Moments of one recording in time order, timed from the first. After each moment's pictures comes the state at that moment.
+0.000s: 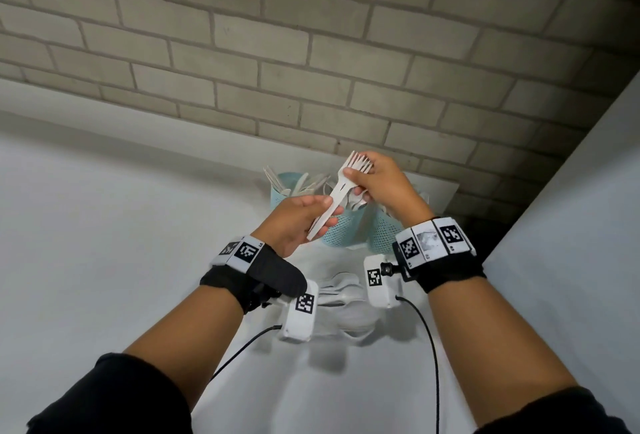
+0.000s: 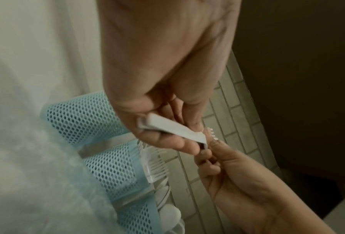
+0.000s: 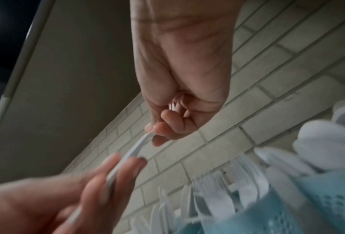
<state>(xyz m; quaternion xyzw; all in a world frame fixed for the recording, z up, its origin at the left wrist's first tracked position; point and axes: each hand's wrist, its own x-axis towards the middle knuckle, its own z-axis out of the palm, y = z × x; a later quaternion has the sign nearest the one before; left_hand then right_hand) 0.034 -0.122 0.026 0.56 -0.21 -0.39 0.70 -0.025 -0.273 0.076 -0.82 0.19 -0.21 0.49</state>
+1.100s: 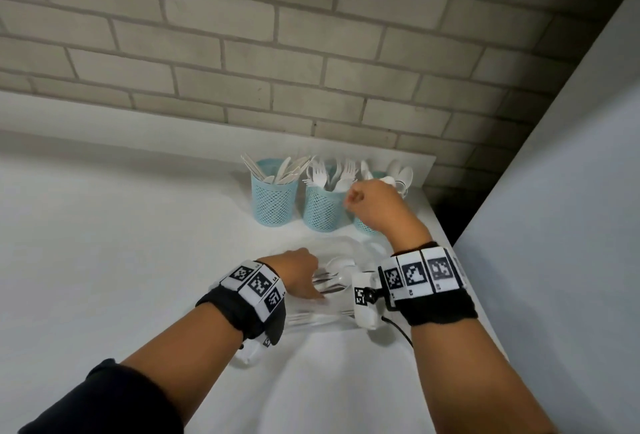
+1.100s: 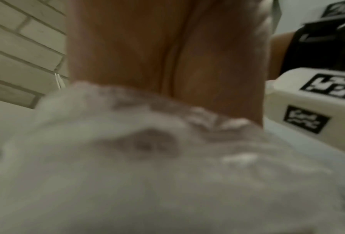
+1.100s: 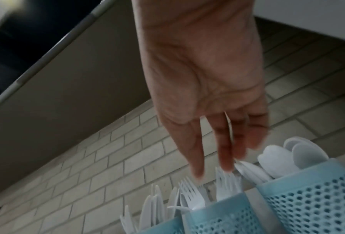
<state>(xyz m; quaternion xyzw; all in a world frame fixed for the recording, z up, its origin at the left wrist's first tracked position) 0.015 -0.118 -0.034 0.80 -0.56 -0.23 -0.03 -0.065 -0.240 0.047 -0.93 0.33 -0.09 0.16</state>
